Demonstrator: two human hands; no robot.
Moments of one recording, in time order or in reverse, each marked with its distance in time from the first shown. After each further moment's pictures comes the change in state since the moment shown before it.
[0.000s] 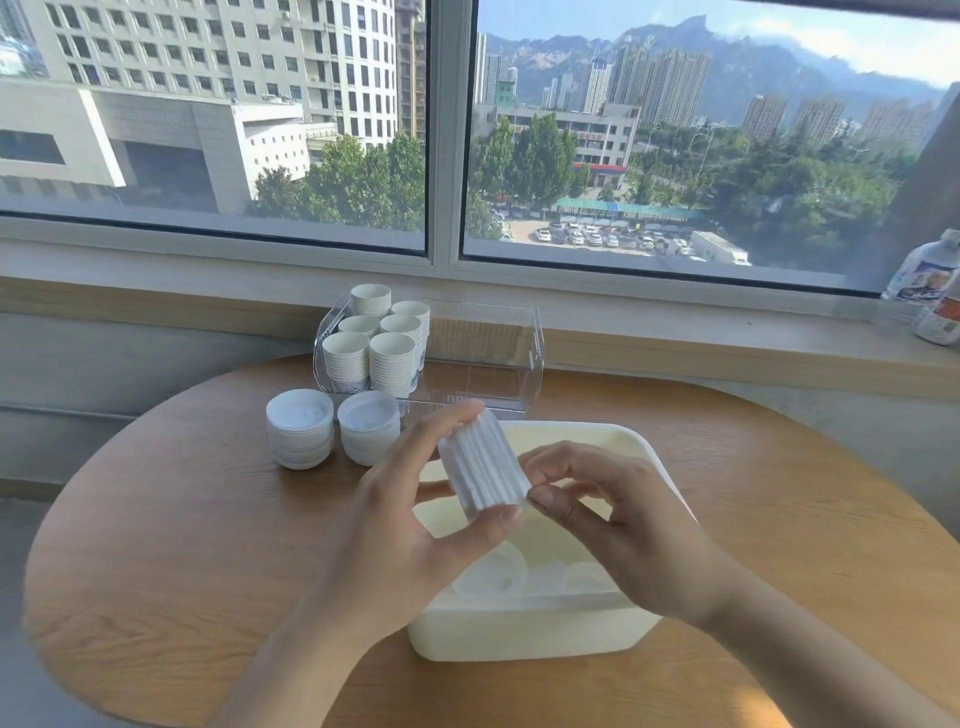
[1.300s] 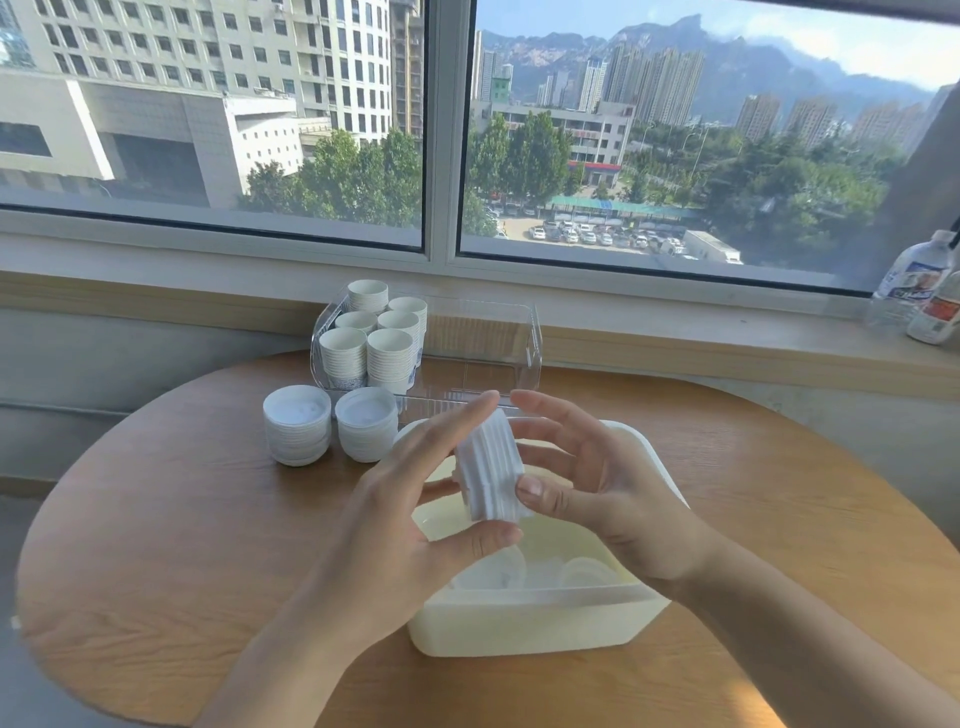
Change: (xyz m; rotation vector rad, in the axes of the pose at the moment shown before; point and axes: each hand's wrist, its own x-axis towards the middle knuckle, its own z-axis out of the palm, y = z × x) left_hand -0.003 0.005 -0.006 -0.044 -0.069 0.071; right_hand 0.015 -0.005 0.003 0.510 -0.023 0.237
